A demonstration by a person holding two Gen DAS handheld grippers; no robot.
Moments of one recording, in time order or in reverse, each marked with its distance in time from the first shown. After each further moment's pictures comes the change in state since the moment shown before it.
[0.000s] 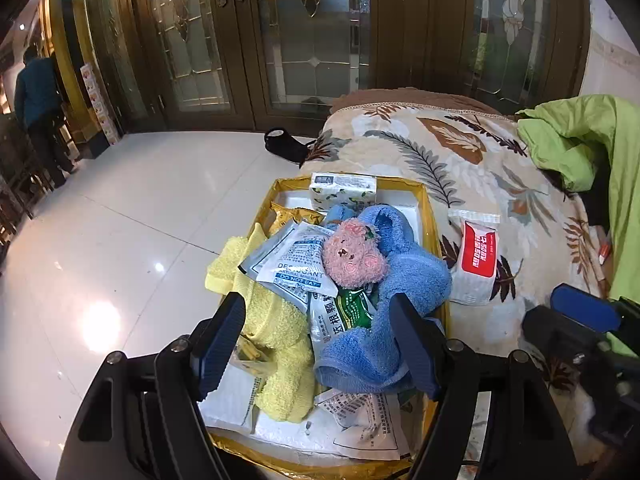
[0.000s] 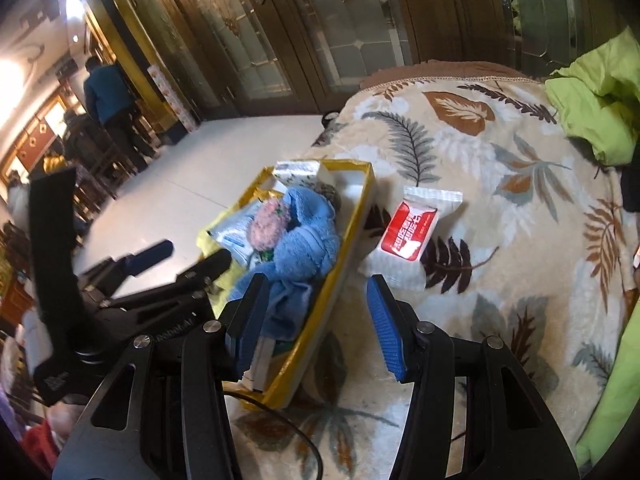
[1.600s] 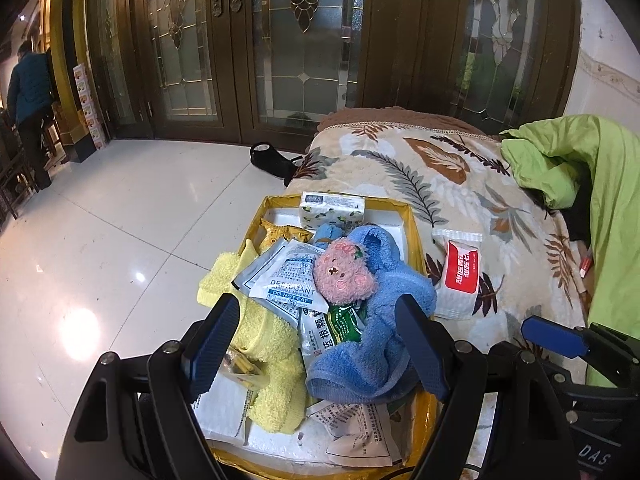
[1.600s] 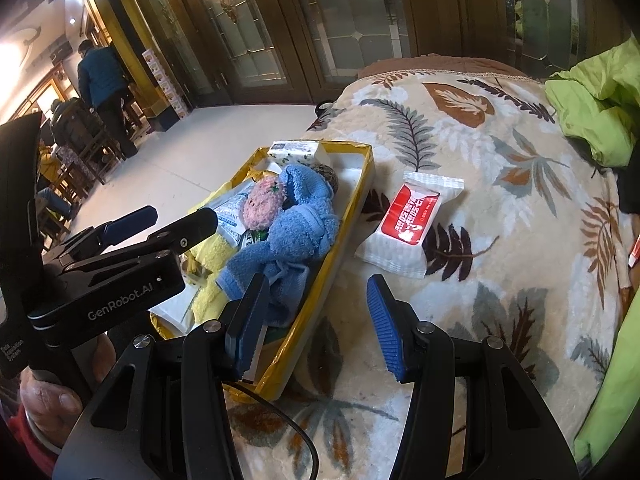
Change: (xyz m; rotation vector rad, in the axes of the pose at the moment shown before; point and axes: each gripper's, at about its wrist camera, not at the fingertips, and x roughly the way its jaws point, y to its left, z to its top) left arm -0.009 0.005 0.002 -0.022 -0.067 -0.069; right arm 0.010 0.009 -0.013 -0.022 0.024 -0.042
